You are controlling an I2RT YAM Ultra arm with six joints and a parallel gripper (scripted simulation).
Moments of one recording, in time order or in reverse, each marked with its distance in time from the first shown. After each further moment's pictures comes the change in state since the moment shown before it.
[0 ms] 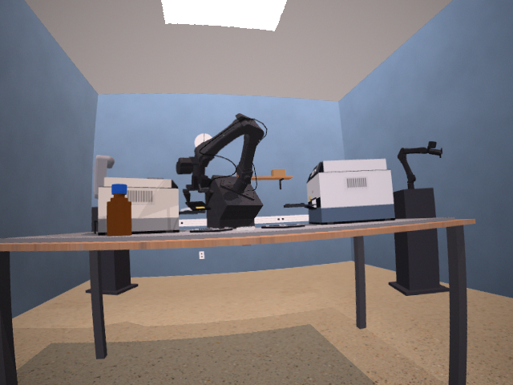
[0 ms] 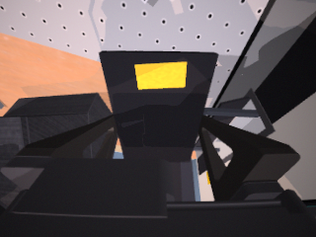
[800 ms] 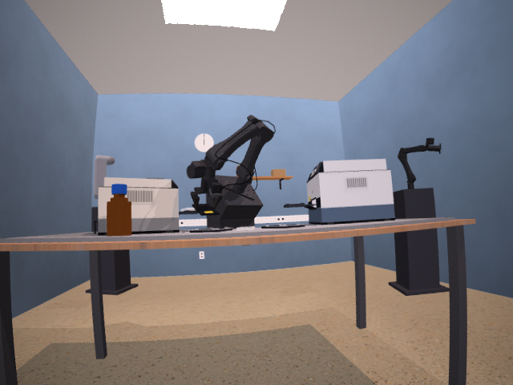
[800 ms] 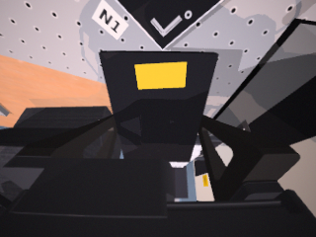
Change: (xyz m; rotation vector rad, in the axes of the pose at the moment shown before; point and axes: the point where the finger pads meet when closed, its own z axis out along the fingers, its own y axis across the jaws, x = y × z) arm -0.052 0.020 0.004 0.031 0.079 -0.039
